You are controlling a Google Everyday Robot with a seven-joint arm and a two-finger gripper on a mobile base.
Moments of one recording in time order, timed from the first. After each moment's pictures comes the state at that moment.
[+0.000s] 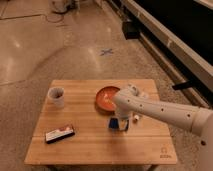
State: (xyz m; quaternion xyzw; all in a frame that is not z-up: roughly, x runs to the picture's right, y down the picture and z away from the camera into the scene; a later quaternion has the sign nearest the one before) arm 0.092 0.194 0.840 -0.33 -0.04 -0.08 0.94
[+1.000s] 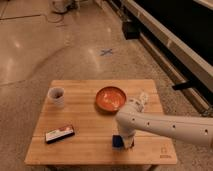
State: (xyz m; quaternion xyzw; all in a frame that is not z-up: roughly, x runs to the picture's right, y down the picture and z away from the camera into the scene) arm 0.091 0.270 0.775 -0.34 -0.07 -0.17 0.92
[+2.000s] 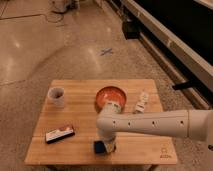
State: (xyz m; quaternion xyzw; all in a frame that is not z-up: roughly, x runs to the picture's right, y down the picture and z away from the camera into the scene) arm -0.014 0.280 0.768 -0.34 -0.13 -0.23 0.90
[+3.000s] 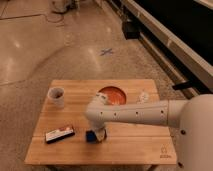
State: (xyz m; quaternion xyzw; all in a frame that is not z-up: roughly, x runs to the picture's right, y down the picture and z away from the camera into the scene) arm -0.054 0.231 0.809 -0.31 -0.12 -0.24 0.91
